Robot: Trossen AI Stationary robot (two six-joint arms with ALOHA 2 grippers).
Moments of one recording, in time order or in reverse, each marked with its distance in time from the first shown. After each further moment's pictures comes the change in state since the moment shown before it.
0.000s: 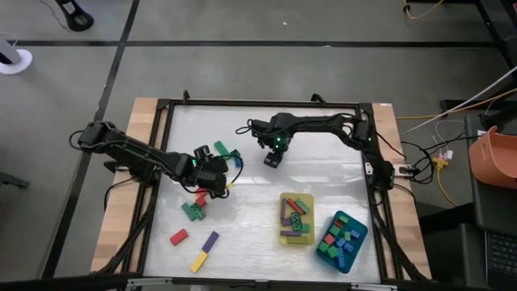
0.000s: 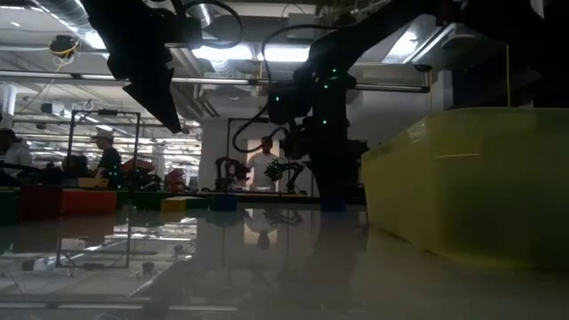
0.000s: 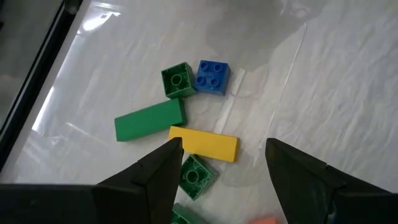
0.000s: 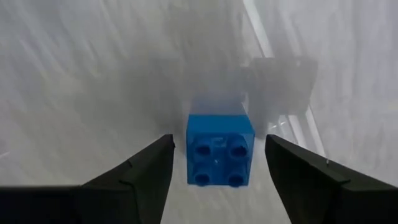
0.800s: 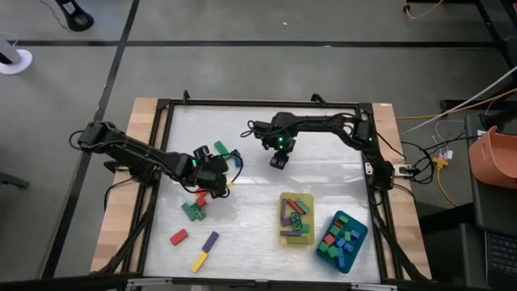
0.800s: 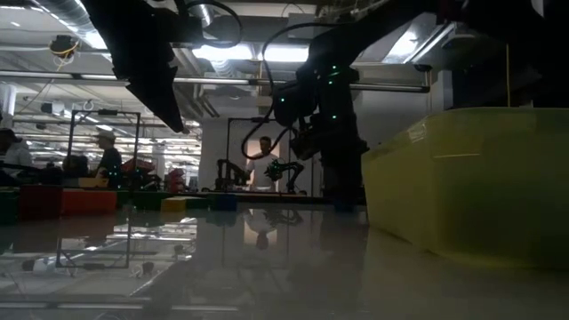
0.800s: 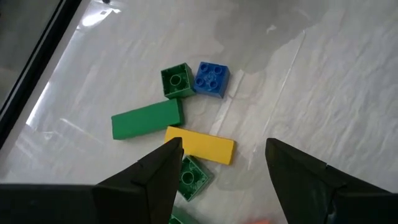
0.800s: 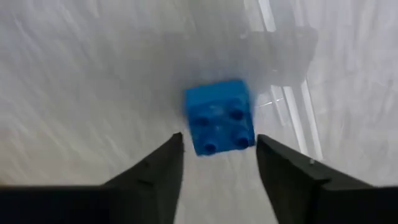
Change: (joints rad) left arm 0.000 0.000 0.000 0.009 0.000 -0.041; right arm 0.000 -0.002 0.015 -0.148 -0.008 -0.051
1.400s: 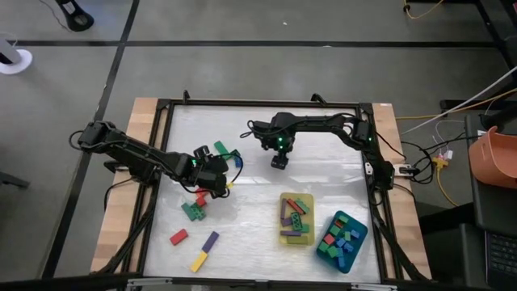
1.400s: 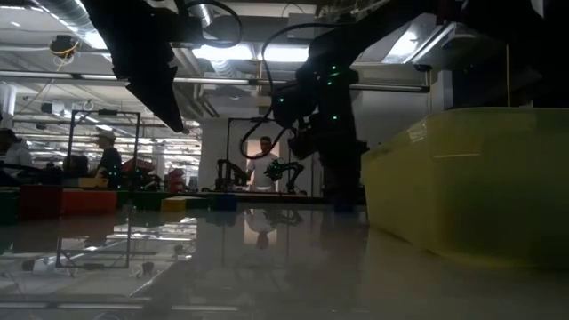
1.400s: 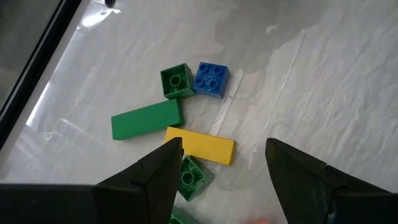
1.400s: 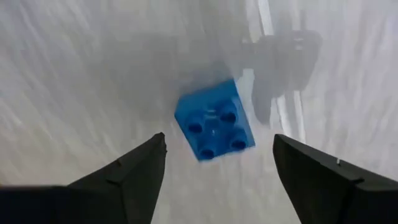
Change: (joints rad) left arm 0.000 0.000 0.000 0.001 0.000 0.002; right arm 0.001 0.003 -0.001 0.014 0.000 -0.084
